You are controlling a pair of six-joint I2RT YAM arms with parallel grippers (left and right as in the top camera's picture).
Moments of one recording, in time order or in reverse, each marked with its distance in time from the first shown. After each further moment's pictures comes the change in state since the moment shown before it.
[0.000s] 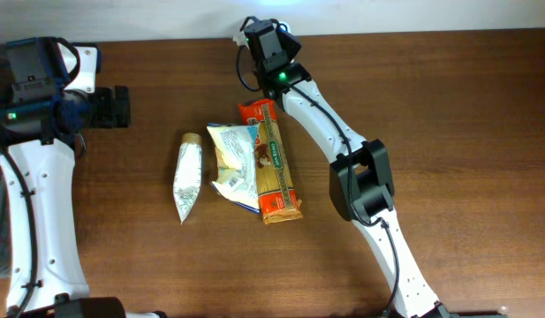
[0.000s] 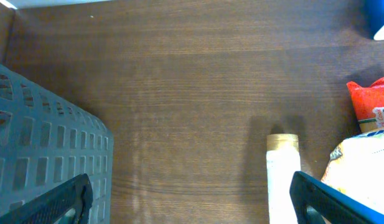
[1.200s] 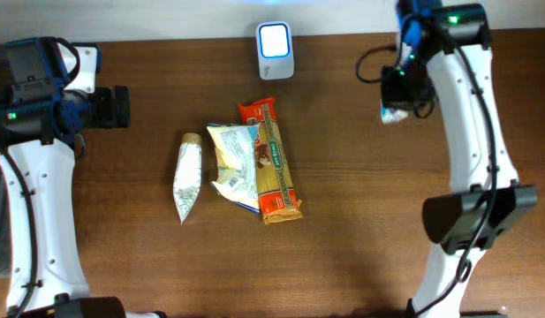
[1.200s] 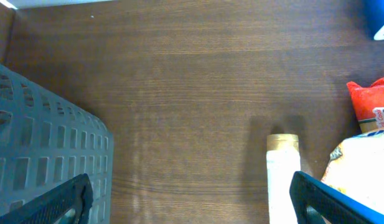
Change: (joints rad) left arm 0.000 0.000 0.000 0.000 0.000 0.000; right arm -0.400 -0.592 -0.162 -1.332 -0.531 0.907
